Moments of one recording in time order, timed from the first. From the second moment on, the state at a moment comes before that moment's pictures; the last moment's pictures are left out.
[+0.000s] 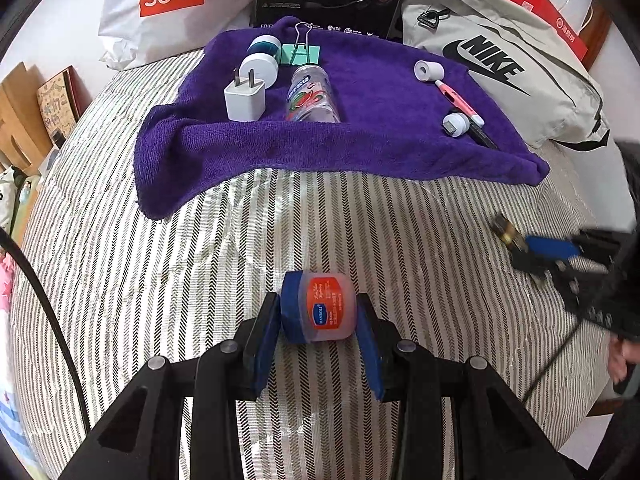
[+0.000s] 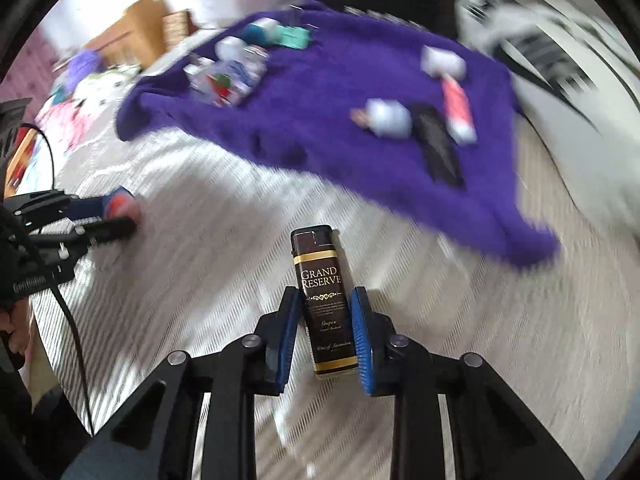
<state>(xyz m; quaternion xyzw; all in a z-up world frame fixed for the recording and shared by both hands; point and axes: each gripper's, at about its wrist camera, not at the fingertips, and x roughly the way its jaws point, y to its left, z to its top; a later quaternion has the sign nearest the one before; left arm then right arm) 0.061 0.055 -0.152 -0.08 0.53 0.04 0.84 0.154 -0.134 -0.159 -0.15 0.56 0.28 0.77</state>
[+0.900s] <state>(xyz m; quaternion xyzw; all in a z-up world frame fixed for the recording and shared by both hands) 0.064 0.032 -0.155 -0.02 0.54 0.05 0.84 0.124 -0.123 -0.162 -0.18 0.55 0.28 0.77</state>
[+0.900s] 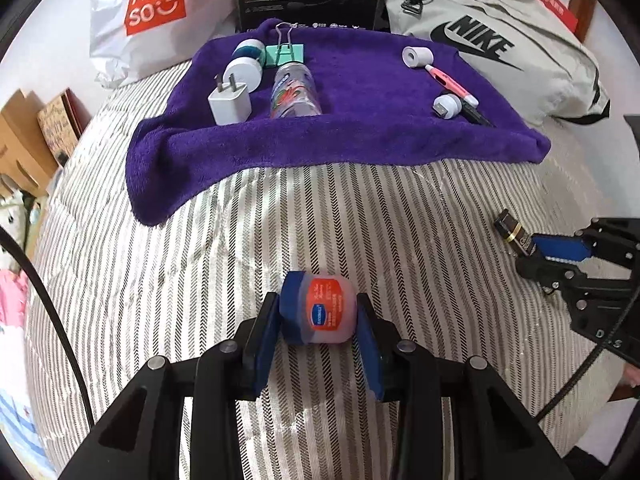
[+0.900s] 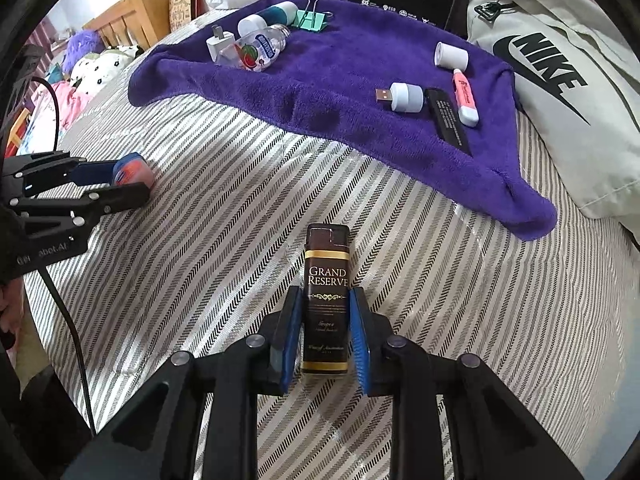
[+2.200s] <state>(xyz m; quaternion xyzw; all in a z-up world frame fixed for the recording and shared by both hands) 0.144 0.121 -0.108 -0.10 0.51 0.03 0.85 0.223 -0.109 -0.095 -0.12 0.51 0.30 0.80</state>
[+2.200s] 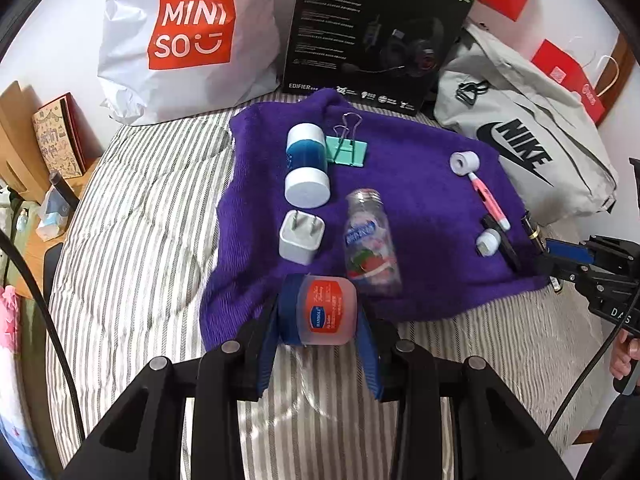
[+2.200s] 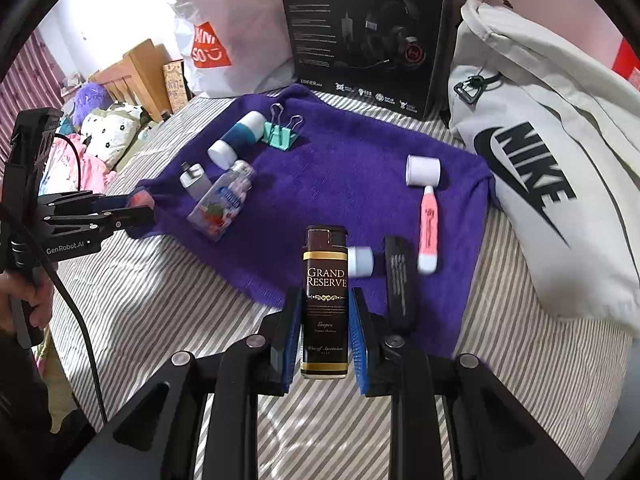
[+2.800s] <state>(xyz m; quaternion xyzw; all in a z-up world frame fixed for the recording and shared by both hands) 0.182 0.130 -0.137 -0.07 0.56 0.05 0.83 0.292 -0.085 -0.124 -0.13 0.52 0.28 0.80</state>
